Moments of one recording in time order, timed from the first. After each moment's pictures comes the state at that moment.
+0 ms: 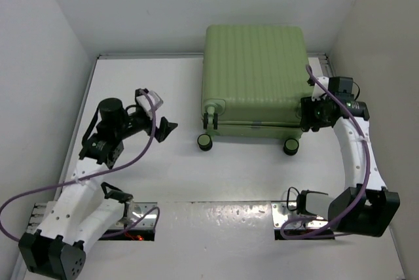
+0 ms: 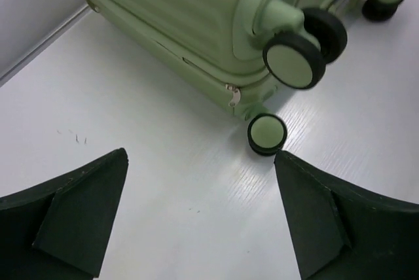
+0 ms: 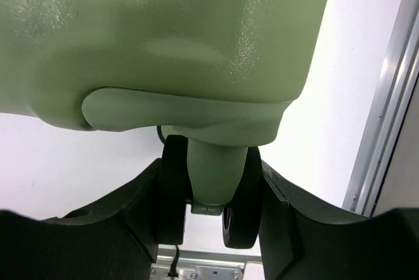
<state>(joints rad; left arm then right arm) -0.21 0.85 0.76 -0.24 0.60 0.33 -0.16 1.20 1.08 -0.88 -0.12 -0.25</state>
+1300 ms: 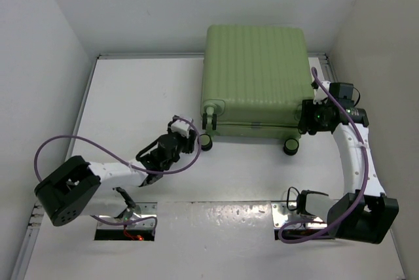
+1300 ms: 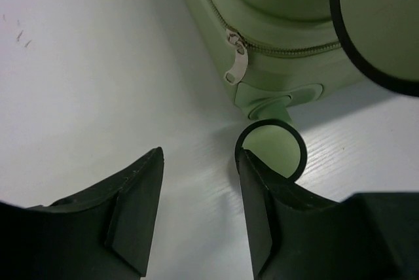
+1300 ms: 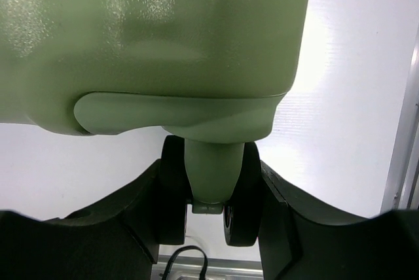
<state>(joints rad) -0.80 1.23 0.31 0.67 -0.38 -0.12 -0.17 1.15 1.00 -0.82 -0.16 -0.13</state>
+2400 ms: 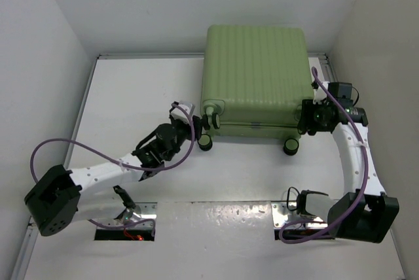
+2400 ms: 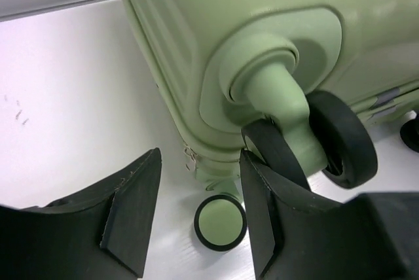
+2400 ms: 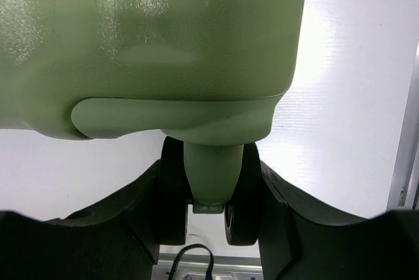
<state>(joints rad) -0.83 1.15 0.50 0.57 -0.36 -0.14 -0.16 1.15 1.00 -0.83 -0.15 -0.09</state>
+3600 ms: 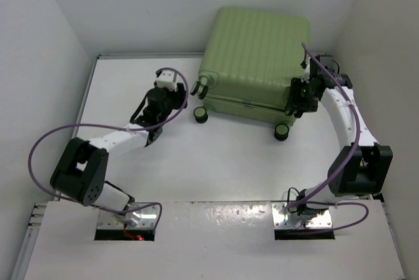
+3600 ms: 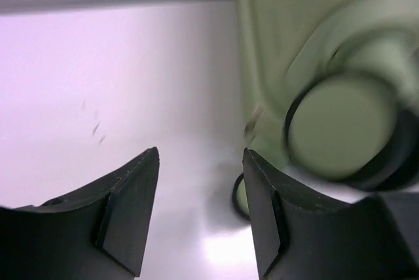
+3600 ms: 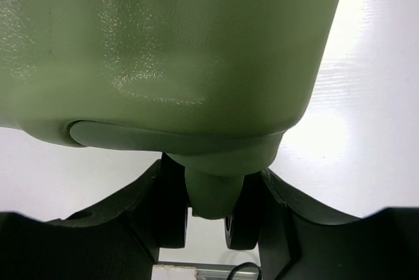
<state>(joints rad) -0.44 1.48 0.80 0.52 -0.18 -0.19 -0.03 1.51 1.32 -0.89 -0.10 0.12</state>
